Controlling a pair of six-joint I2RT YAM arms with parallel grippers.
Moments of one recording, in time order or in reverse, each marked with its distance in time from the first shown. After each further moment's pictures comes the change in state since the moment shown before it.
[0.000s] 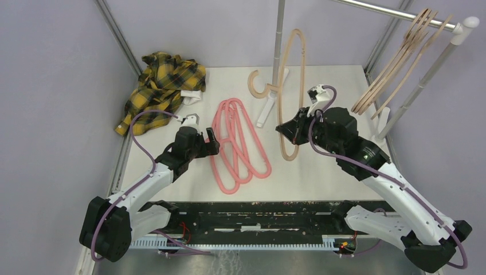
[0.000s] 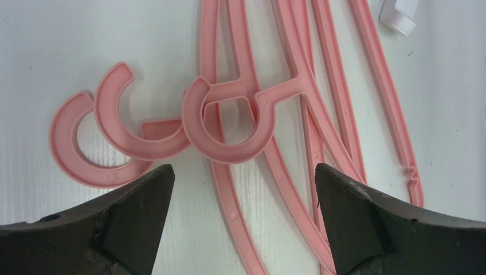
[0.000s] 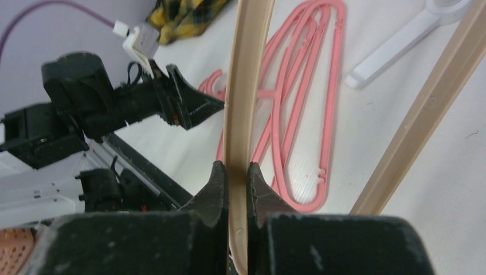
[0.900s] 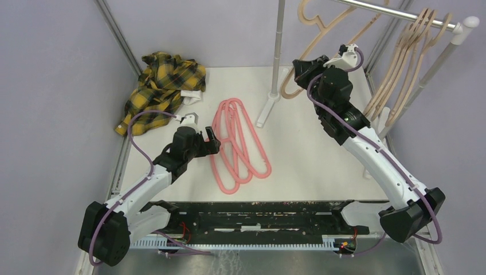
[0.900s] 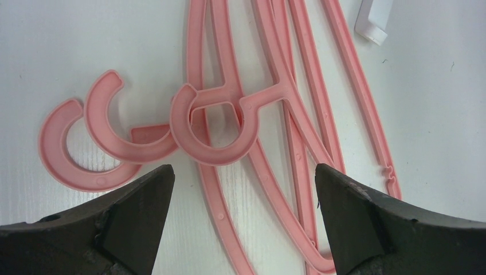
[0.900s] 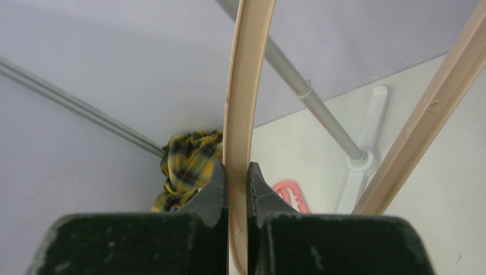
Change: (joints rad) left arm 0.000 -0.039 0.000 0.008 0.027 -0.021; right arm -0.143 0.292 0.238 0.403 0.492 0.187
